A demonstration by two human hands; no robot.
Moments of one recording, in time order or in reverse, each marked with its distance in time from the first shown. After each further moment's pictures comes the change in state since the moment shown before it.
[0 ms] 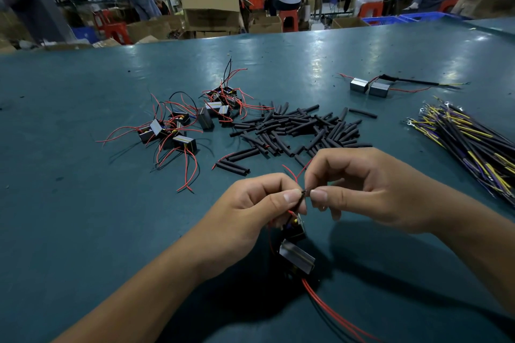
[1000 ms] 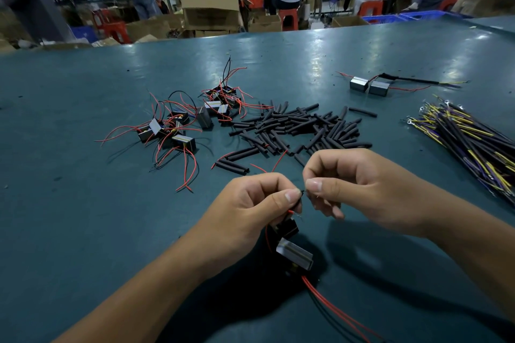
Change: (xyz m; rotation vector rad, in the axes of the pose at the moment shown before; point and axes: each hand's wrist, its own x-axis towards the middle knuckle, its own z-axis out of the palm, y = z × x) left_hand 0.002 -0.001 0.000 0.022 0.053 -0.010; right_hand 0.005 -0.006 0.011 0.097 0.050 0.141
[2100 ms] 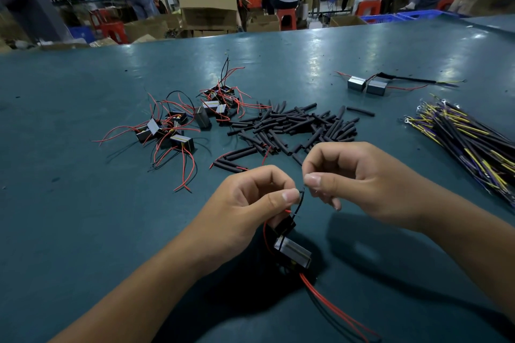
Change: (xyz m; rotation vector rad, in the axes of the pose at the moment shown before) left_hand 0.000 -0.003 -0.002 -0.085 0.021 0.025; right_hand 0.002 0.006 -0.004 -0.046 0.051 -0.081
